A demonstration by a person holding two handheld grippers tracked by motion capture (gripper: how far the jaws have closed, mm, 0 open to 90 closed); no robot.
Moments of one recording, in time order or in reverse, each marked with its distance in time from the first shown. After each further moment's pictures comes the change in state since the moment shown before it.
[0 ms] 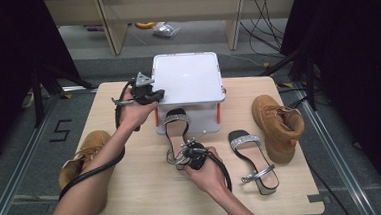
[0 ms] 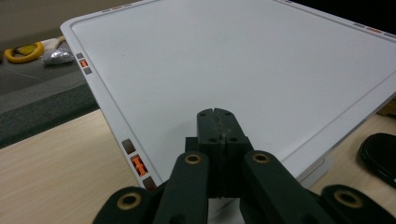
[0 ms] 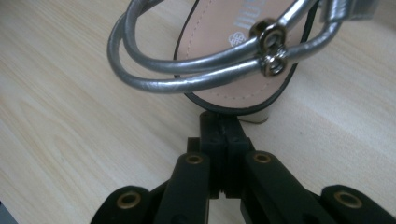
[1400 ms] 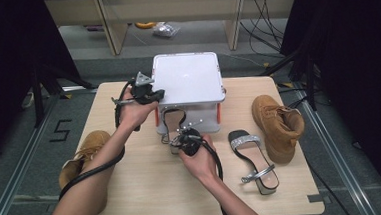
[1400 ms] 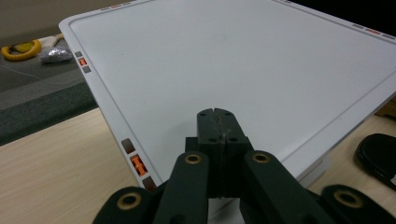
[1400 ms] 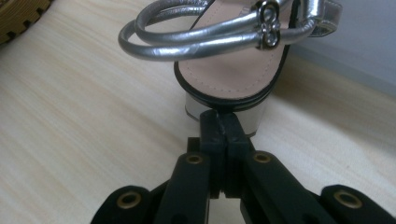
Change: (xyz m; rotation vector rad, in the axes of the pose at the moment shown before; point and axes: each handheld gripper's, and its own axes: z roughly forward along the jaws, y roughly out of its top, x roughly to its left) left arm 0.001 0.001 0.000 0.012 -0.003 -0.007; right arm -0.007 0.038 0.008 -0.176 -0.072 -0.009
